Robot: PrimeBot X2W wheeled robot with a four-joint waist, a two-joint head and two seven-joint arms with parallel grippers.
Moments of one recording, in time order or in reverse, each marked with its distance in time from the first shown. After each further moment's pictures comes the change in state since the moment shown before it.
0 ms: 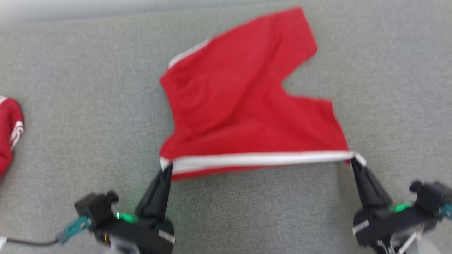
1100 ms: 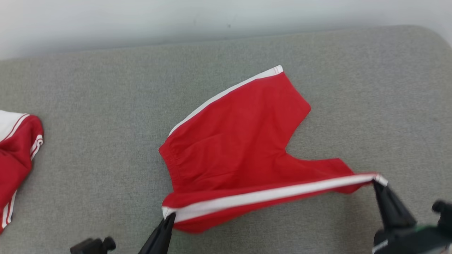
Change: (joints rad) left arm 0.310 0.115 -0.007 -0.291 -0.100 0.102 0.097; right arm 0.271 0.119 -0.241 -0.273 -0.173 0.000 0.233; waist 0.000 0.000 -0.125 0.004
